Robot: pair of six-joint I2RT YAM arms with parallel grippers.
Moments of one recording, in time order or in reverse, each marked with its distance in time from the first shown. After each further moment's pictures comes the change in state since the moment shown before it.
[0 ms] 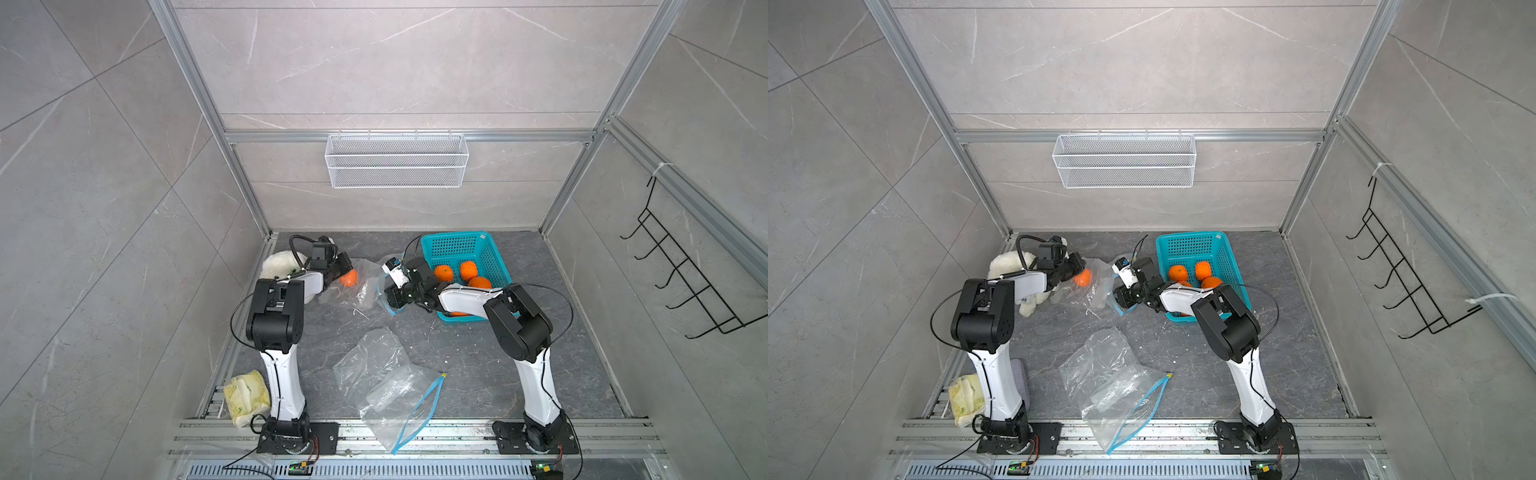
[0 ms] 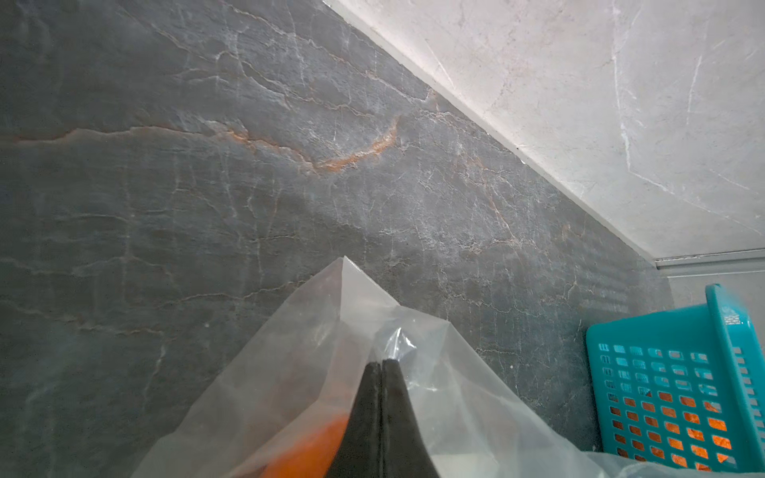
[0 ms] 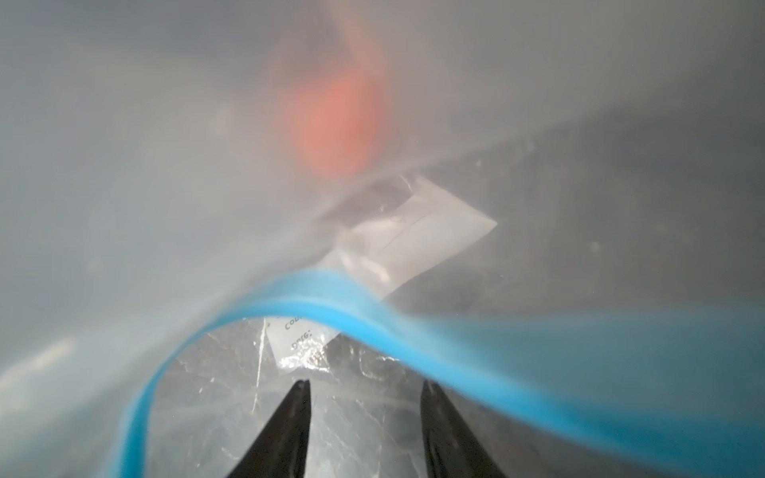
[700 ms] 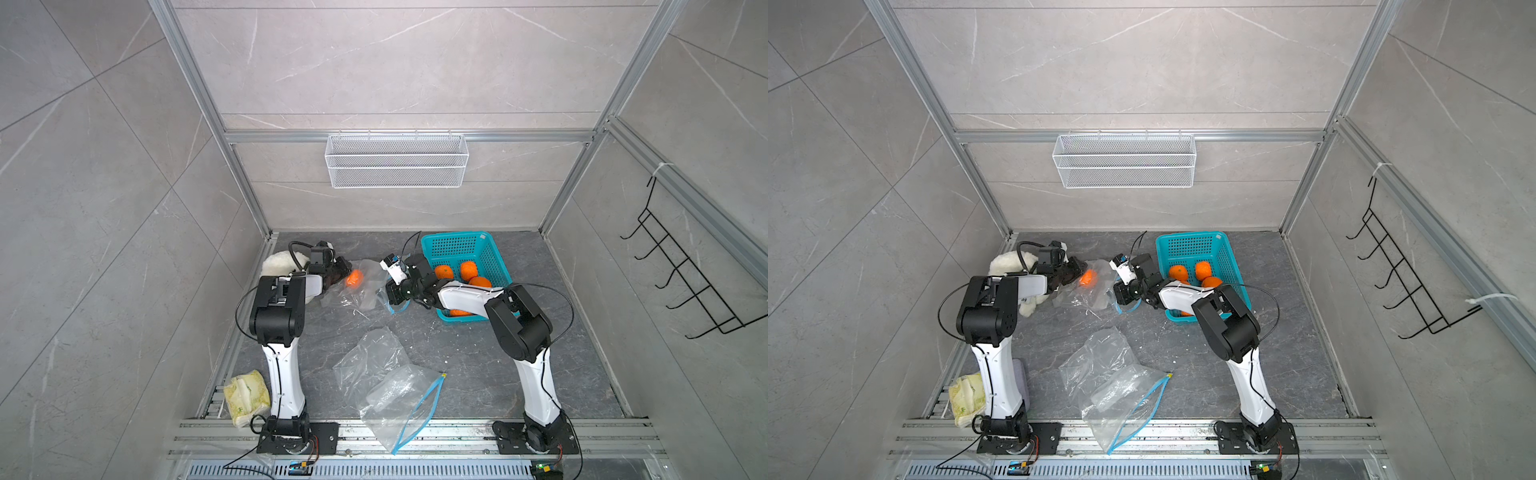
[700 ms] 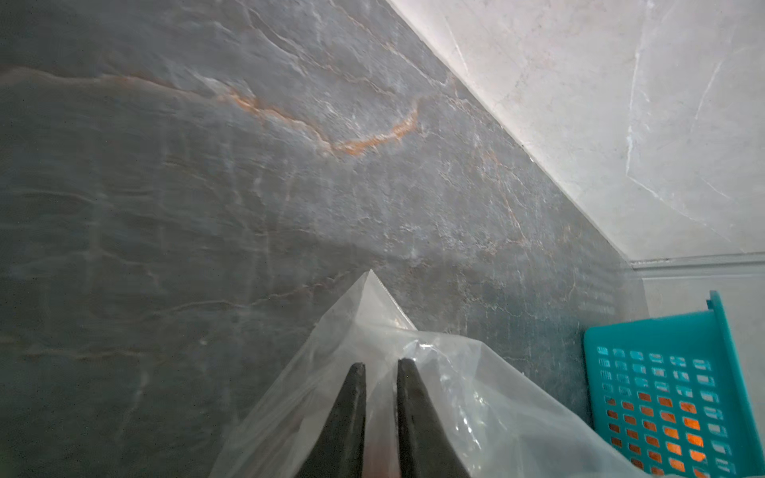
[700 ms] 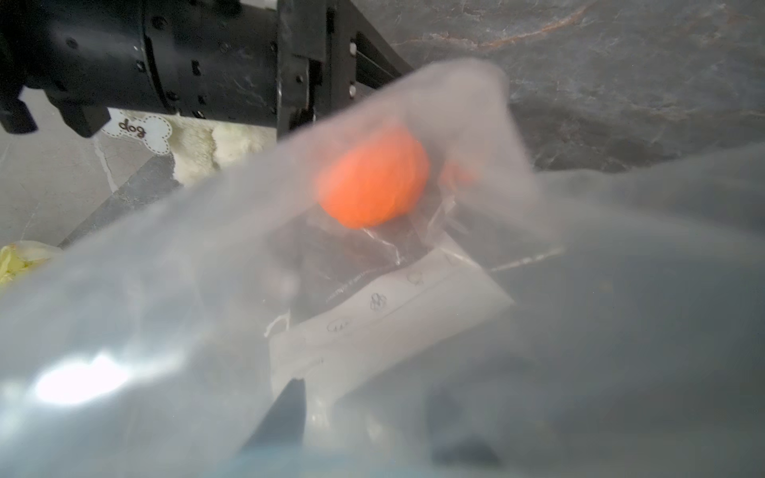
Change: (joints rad) left arm -0.006 0.073 -0.009 0.083 0.088 -0.063; right arm 0.000 0.002 0.047 -0.009 -0.038 0.000
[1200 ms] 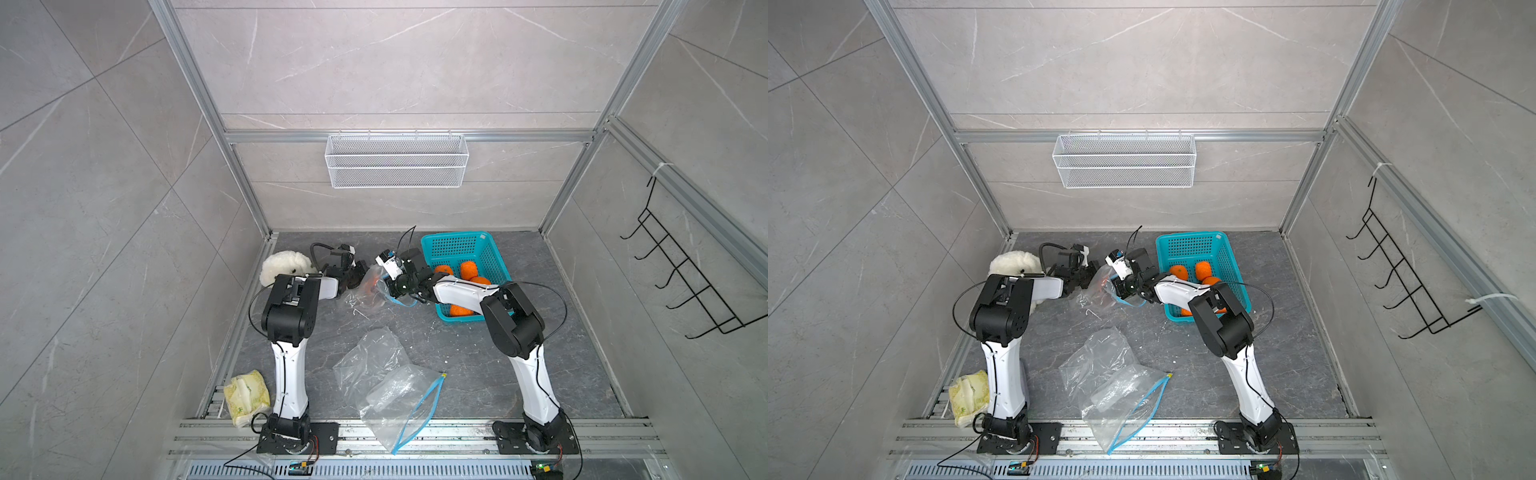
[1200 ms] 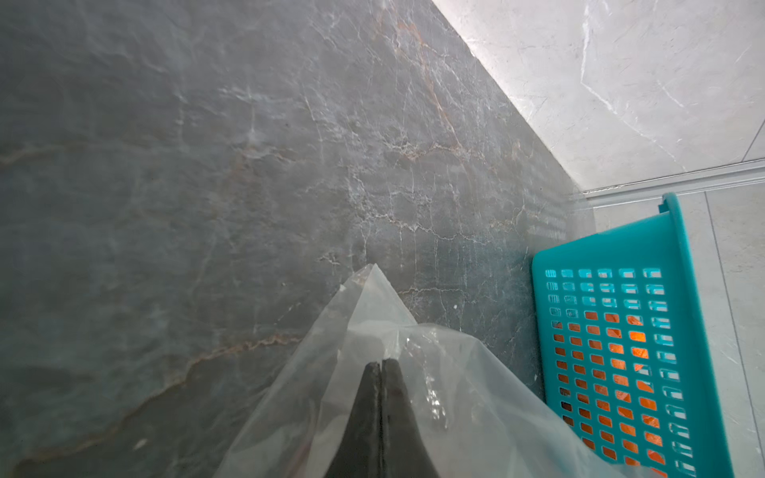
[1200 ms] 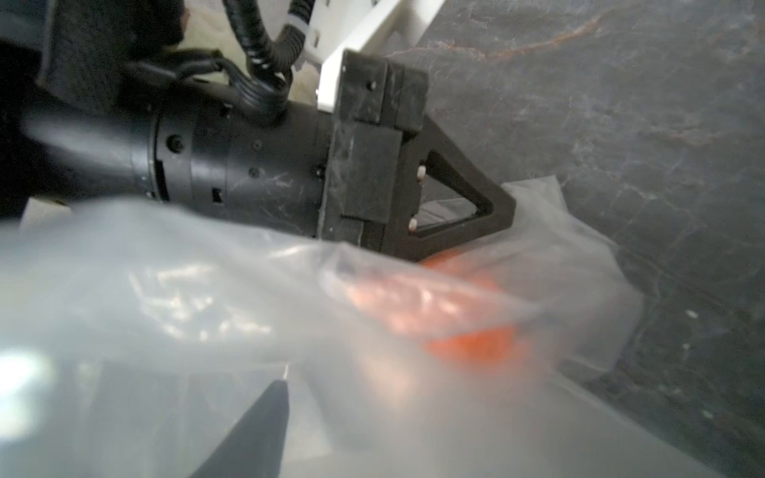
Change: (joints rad) left arm -0.105 0.026 0.001 0.034 0.086 -0.044; right arm 0.000 0.080 0.159 -0.116 -0.009 0.010
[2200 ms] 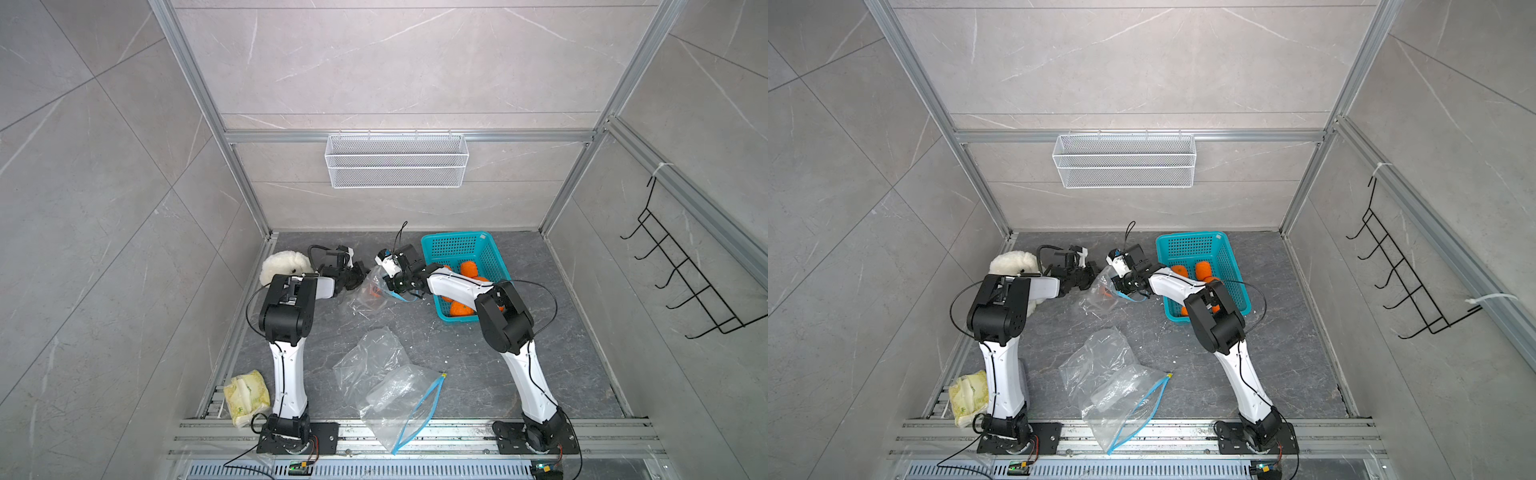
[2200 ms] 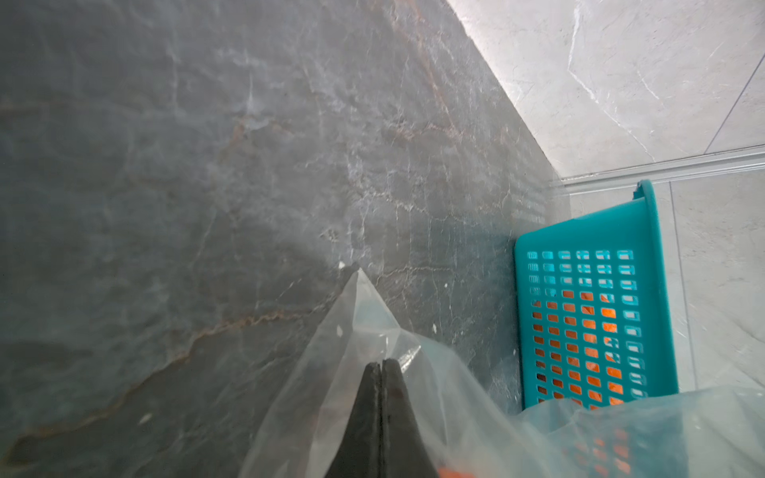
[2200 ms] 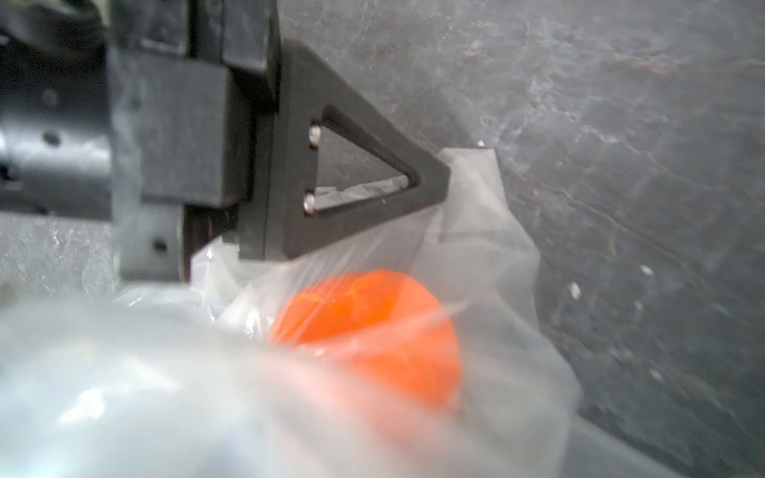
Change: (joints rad) left arm 0.048 0.008 -0.003 -0.030 0.100 -0.015; right arm 0.001 0.049 0.137 -0.257 0.118 -0.038
